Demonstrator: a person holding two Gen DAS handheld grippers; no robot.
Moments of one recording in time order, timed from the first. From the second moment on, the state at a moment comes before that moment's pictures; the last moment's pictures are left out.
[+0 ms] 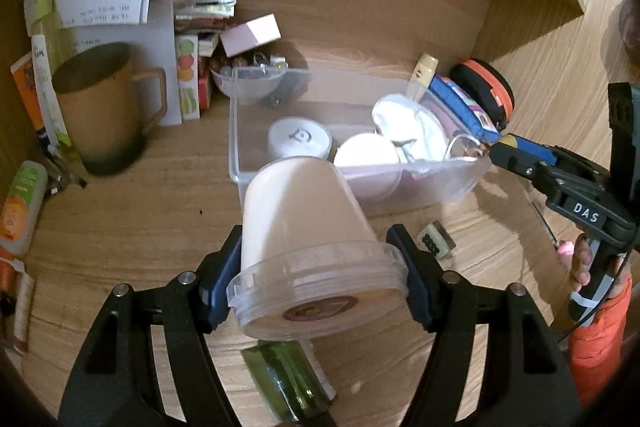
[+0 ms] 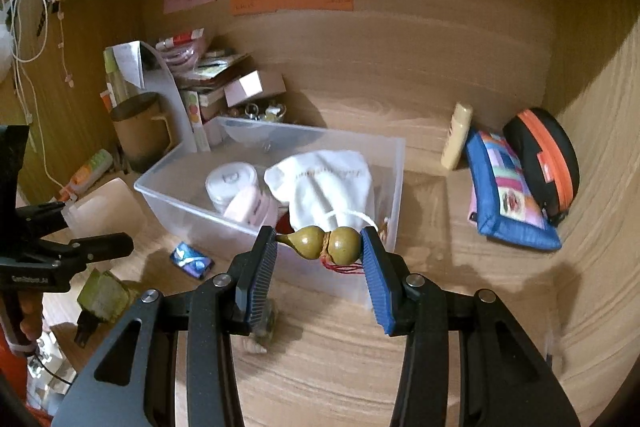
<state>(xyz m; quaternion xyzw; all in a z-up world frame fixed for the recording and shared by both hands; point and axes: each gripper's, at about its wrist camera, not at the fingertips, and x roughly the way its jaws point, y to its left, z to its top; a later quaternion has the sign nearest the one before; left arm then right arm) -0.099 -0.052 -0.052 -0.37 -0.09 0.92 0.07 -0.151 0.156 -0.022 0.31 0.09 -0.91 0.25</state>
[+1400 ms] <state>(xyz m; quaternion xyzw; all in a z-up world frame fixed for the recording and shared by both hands) -0.200 -0.046 -0.022 -0.37 -0.08 0.92 0.08 -0.235 0.098 -0.006 0.29 0.06 -0.90 0.31</state>
